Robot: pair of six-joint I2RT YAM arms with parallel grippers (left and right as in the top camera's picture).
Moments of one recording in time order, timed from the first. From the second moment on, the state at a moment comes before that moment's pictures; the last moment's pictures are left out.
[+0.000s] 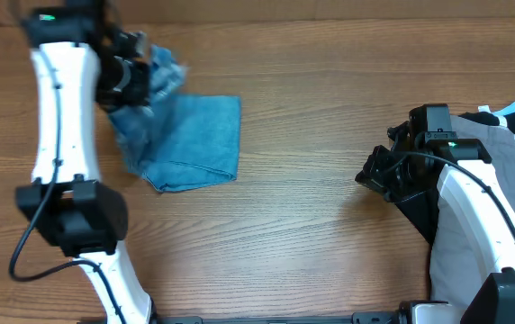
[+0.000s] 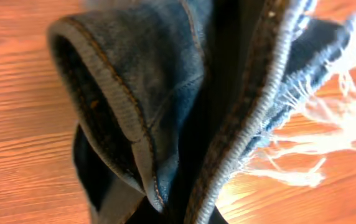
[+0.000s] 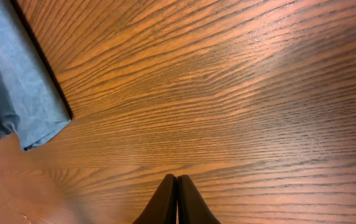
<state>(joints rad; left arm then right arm) 0.05 2.10 2.21 -1.55 0.18 0.12 0.01 1.48 1.02 -0.91 -0.47 0.46</state>
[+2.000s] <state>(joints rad) -0.04 2.12 1.65 -1.19 0.12 -0.18 0.63 1.90 1.03 0.14 -0.61 0.68</state>
